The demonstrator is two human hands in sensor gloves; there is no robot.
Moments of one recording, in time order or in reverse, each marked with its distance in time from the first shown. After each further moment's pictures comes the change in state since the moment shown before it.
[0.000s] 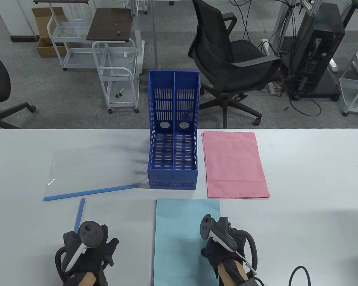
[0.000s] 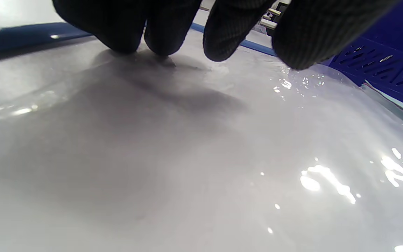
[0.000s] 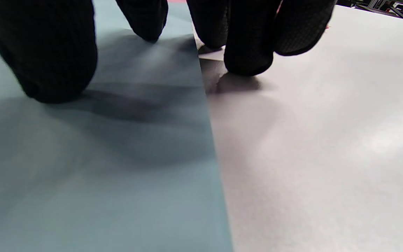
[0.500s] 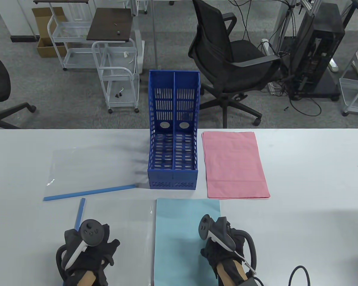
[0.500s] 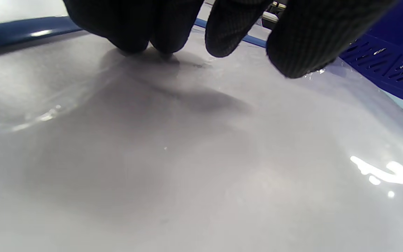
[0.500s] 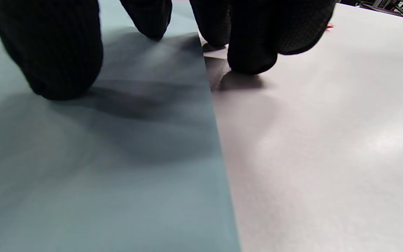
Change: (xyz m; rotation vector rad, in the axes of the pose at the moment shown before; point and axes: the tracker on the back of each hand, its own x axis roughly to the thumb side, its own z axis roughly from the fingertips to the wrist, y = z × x) left_hand 0.003 0.001 -0.002 -0.038 -0.018 -0.018; right_hand 0.003 0.001 0.000 0.008 -0.010 0.010
